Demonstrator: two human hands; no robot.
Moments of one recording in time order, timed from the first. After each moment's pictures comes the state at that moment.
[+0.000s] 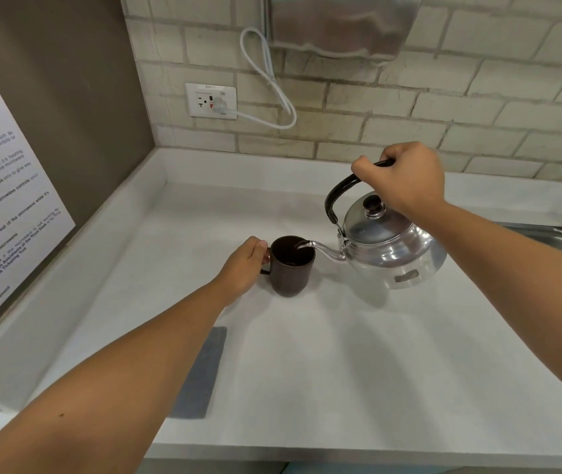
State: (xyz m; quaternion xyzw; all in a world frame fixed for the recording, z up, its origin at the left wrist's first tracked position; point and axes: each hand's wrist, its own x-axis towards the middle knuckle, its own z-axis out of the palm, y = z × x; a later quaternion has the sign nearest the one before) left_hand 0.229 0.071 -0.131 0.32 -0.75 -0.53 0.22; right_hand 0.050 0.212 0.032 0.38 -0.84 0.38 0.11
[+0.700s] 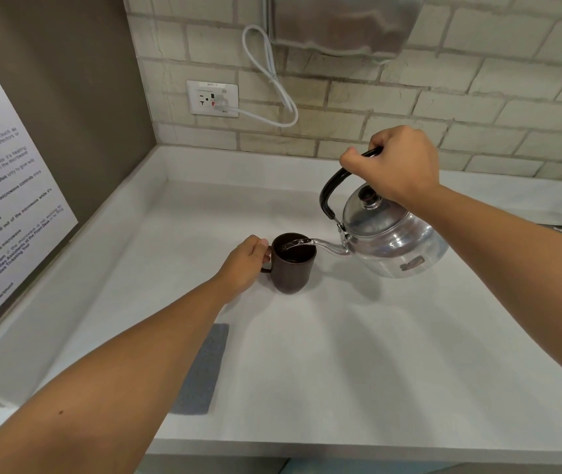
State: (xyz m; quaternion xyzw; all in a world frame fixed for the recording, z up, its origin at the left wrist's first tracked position) left_hand 0.230 0.069 -0.131 0.33 -0.74 -0.53 0.22; right_hand 0.061 0.200 0.047 0.42 -0.84 0.31 0.15
